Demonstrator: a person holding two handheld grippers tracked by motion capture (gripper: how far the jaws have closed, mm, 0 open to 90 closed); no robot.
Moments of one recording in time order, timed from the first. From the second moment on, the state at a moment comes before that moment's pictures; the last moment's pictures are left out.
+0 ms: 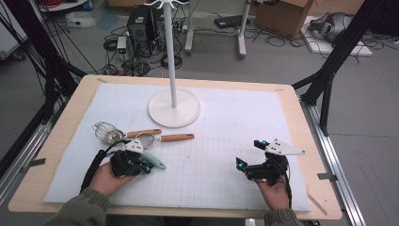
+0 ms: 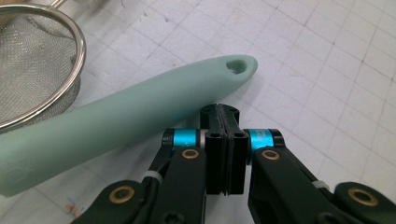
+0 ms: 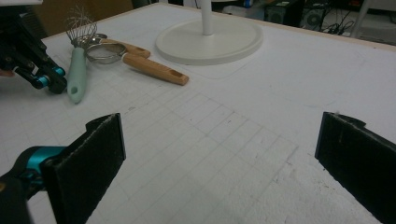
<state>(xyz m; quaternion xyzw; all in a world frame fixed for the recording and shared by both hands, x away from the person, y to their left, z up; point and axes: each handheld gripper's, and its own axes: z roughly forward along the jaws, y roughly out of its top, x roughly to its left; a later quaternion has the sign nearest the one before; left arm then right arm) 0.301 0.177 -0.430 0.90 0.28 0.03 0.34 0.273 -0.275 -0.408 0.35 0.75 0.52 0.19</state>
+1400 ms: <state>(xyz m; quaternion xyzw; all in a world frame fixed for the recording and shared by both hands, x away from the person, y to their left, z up) 0.339 0.234 -0.399 0.86 0.34 0.11 0.37 0.273 -0.275 -0.409 0.35 0.75 0.52 0.18</state>
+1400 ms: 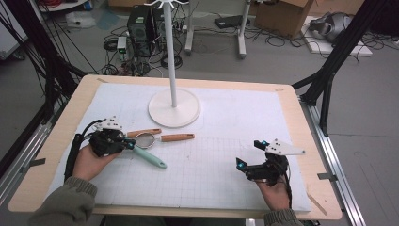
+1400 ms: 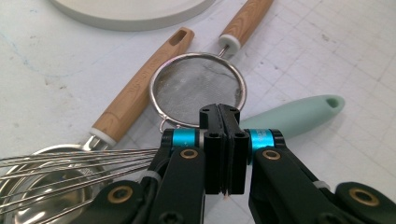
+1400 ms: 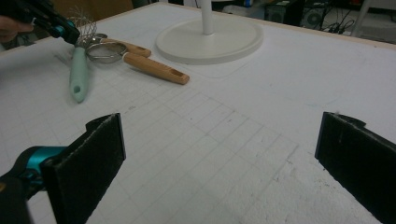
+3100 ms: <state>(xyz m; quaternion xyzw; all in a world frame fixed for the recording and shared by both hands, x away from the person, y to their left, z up) 0.318 0.232 -0.409 0.87 0.33 0.10 0.36 0.272 -0.276 -0.408 0.36 0.75 0.53 0.18</state>
